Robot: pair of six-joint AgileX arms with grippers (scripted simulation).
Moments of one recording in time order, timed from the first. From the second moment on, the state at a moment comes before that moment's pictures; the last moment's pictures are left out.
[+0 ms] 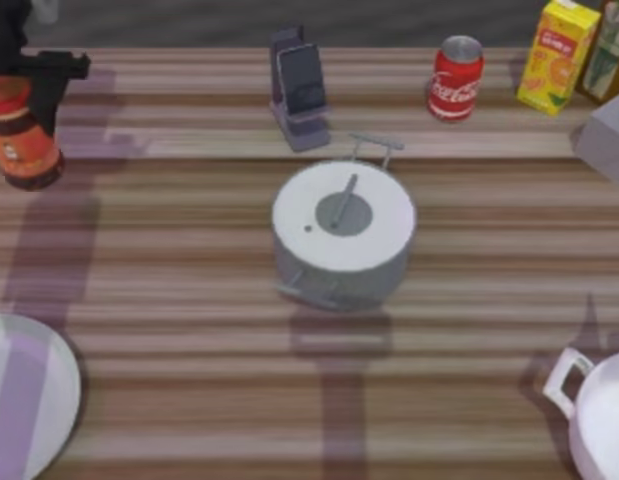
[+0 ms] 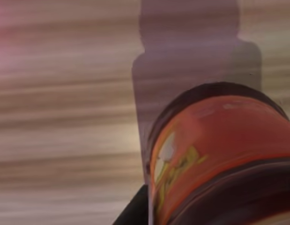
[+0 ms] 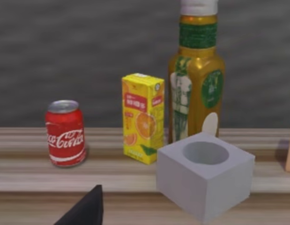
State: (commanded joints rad) left arm 0.01 2.39 2.31 -1.45 0.01 0.11; right arm 0.00 0.00 0.00 0.00 0.00 0.00
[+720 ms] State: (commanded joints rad) left arm 0.00 2.09 1.93 -1.31 0.02 0.11; right arm 0.00 0.00 0.00 0.00 0.00 0.00
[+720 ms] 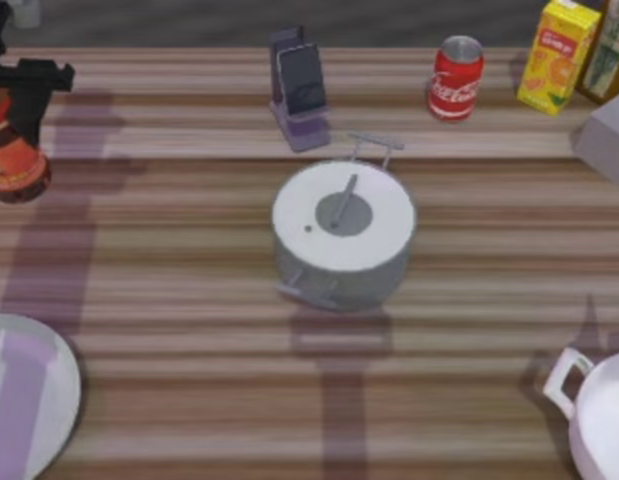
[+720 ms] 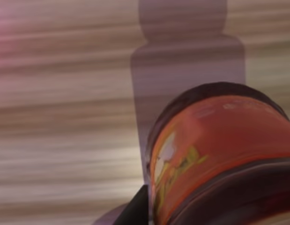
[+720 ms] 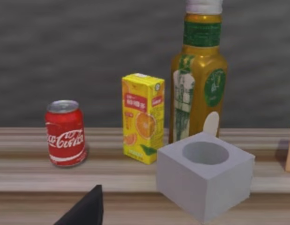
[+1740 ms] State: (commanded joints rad) left arm -0.30 2.11 1.75 -1.12 -0.03 -0.29; right arm 0.00 0.00 0.00 0.00 0.00 0.00
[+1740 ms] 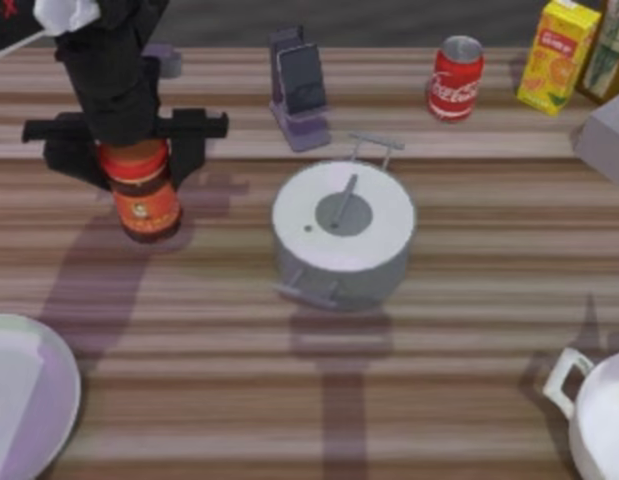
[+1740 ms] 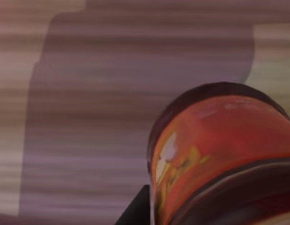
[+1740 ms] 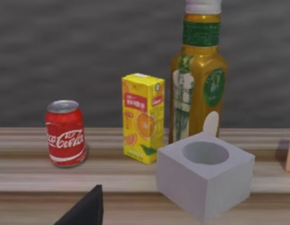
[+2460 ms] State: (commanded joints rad) left arm -0.30 2.16 1.63 -0.95 -0.03 -0.28; right arm 0.00 0.00 0.00 0.00 0.00 0.00
